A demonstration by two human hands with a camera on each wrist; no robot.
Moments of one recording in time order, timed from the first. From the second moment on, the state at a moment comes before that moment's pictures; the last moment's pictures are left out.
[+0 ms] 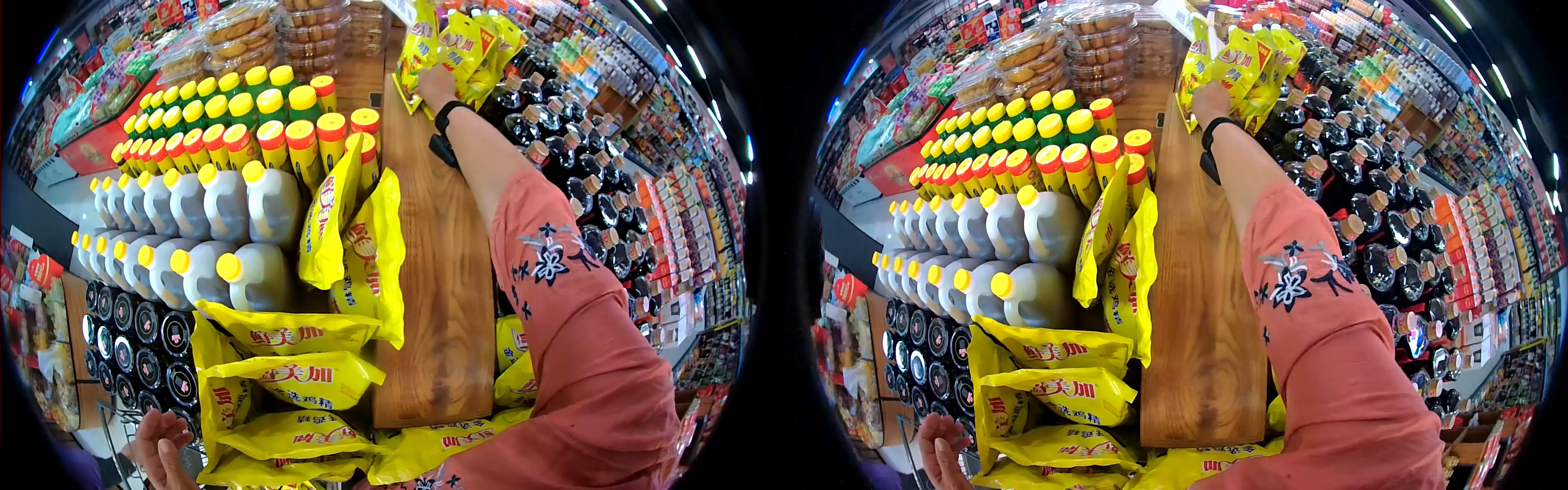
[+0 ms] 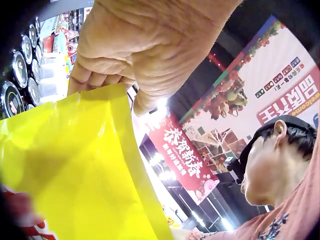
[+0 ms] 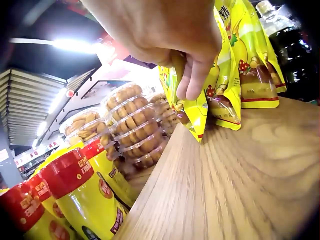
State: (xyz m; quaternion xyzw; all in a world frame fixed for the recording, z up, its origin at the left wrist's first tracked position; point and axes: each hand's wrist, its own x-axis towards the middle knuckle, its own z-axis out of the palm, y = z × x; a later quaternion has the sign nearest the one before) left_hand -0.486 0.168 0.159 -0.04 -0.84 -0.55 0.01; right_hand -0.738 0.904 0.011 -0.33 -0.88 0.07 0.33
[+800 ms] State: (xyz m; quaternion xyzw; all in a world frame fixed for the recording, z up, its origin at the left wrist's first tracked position) left_hand -0.492 0.172 0.155 -0.05 -0.83 -0.55 -0.02; right_hand -0.680 0.838 0.047 -0.39 -0.76 0.49 0.19
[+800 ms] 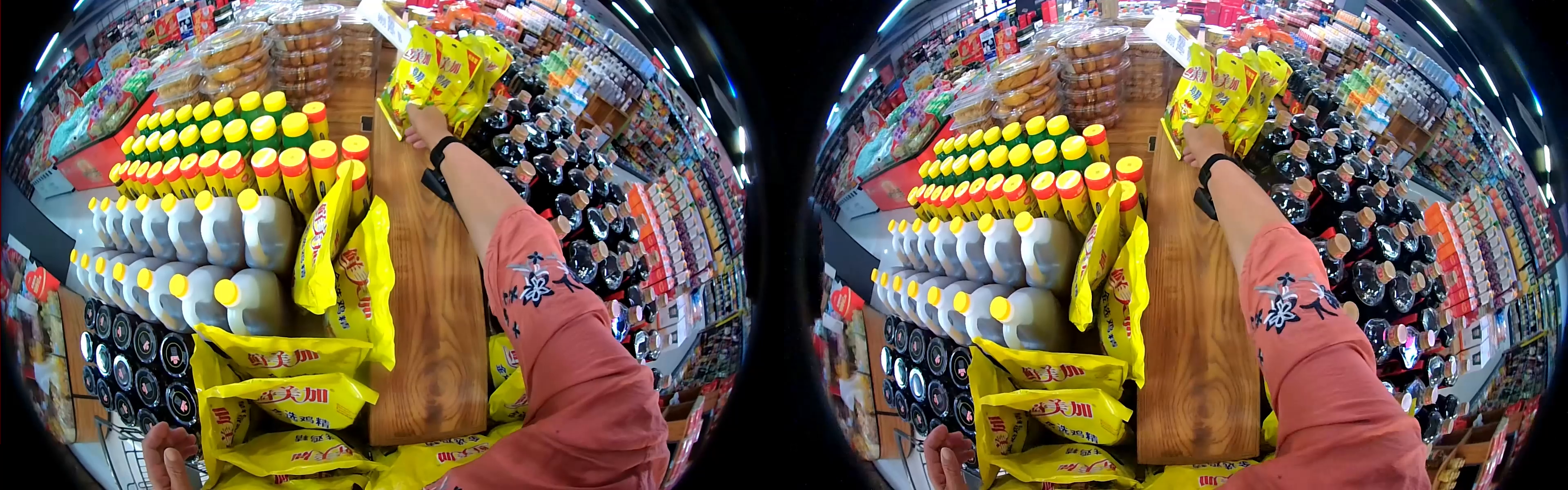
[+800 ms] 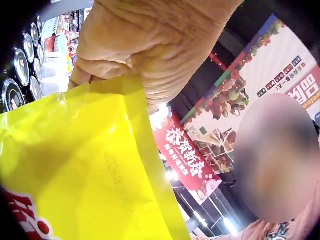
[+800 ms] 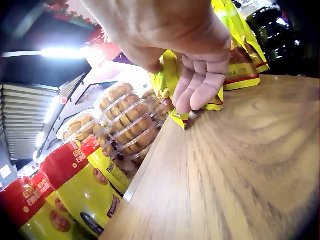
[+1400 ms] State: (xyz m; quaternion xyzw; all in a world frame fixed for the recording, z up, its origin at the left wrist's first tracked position) left_hand -0.483 0.173 0.157 -0.01 -0.82 -0.57 -0.02; right_hand -0.708 0.847 0.024 -0.42 -0.70 0.53 0.24
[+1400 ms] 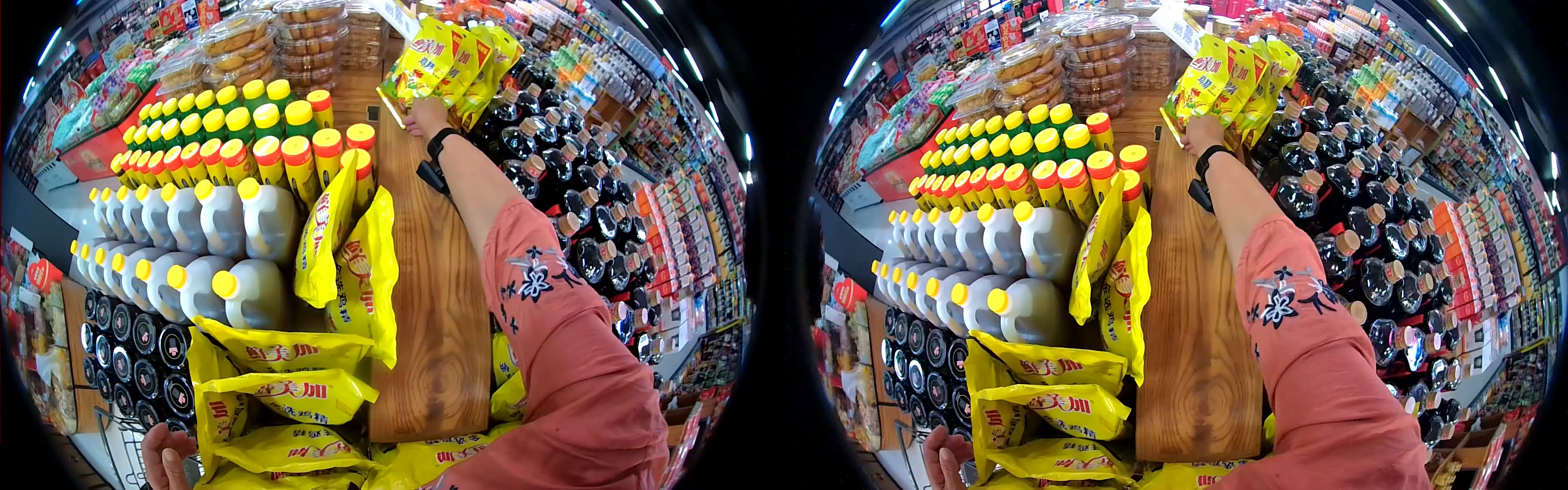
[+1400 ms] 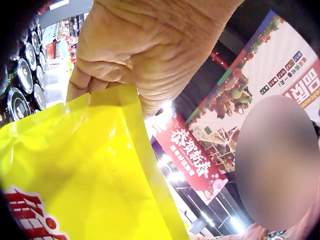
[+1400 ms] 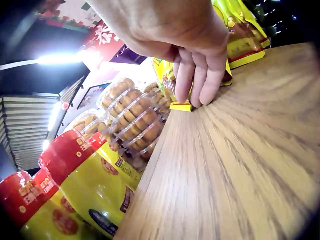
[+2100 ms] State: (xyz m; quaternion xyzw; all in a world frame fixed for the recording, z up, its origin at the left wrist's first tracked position) left_hand -0.469 0.168 0.164 0.03 -0.81 -0.58 -0.03; right_hand -0.705 0.864 0.033 -0.41 -0.71 0.56 0.13
